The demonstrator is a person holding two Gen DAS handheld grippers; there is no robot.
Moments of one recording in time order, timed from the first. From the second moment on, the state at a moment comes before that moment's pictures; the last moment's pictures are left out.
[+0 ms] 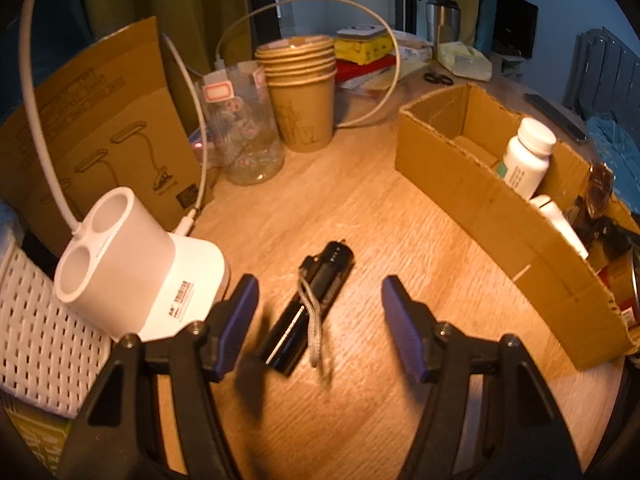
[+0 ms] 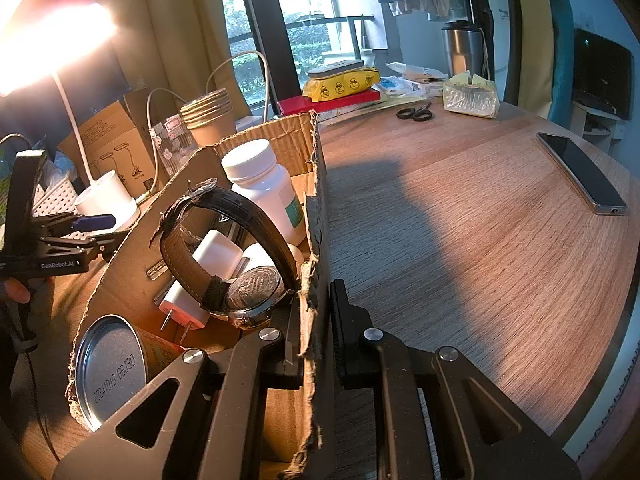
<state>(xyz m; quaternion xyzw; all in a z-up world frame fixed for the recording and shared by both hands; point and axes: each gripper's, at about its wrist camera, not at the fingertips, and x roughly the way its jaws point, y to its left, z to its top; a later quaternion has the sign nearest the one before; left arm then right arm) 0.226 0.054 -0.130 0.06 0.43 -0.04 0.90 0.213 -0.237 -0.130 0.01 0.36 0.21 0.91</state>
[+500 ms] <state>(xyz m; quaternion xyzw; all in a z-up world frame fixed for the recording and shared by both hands) 0.232 0.051 -0.142 0.08 0.45 -0.03 0.89 0.213 -0.237 -0.130 0.01 0.36 0.21 0.91</state>
